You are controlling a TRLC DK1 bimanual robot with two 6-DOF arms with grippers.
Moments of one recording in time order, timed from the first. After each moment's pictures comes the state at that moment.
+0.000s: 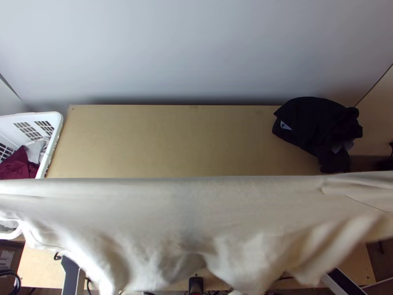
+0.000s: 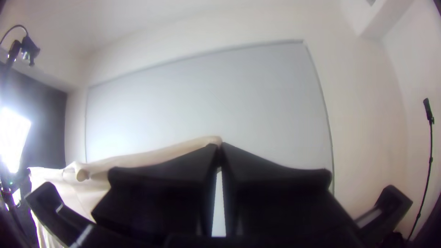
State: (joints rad) left arm 0.29 0.35 1.46 -0.61 -0.01 -0.44; right arm 0.35 0.77 2.13 -0.88 0.24 0.04
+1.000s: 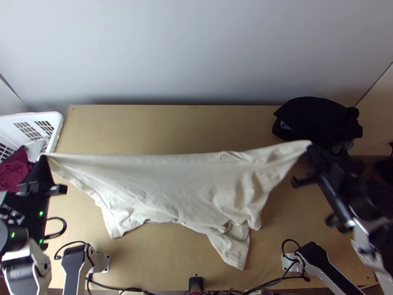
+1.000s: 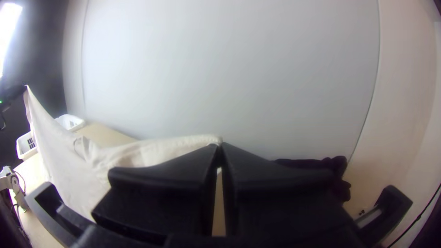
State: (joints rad) left arm 0.28 0.29 0.70 -0.21 0.16 -0.37; right arm 0.45 0.64 0.94 -0.38 0.23 -0.06
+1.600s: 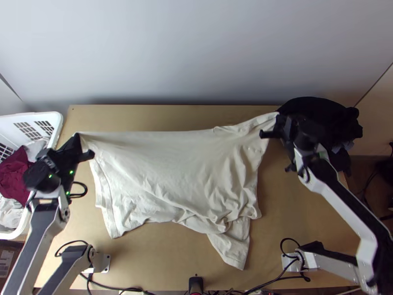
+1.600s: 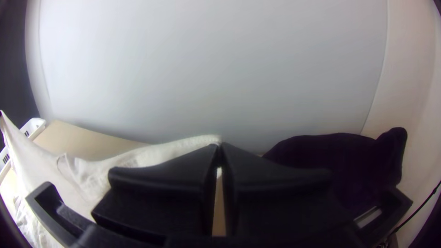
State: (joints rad) left arm 0.13 0.86 0.56 0.30 0.05 -0.32; right arm 0.27 1.31 0.94 0.15 0.20 0.03
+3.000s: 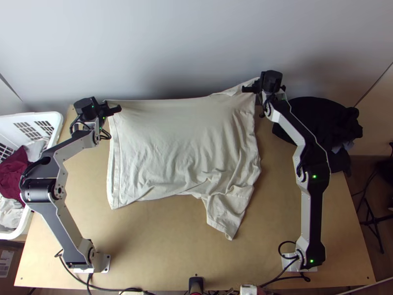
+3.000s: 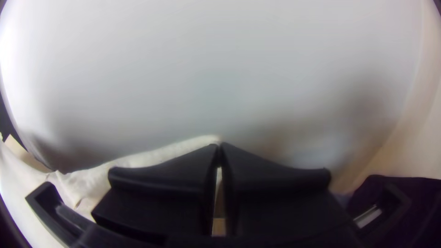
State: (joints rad) left arm 0.07 1.98 1.33 0.42 -0.06 -0.22; right arm 0.19 2.35 2.03 0.02 0.22 0.02
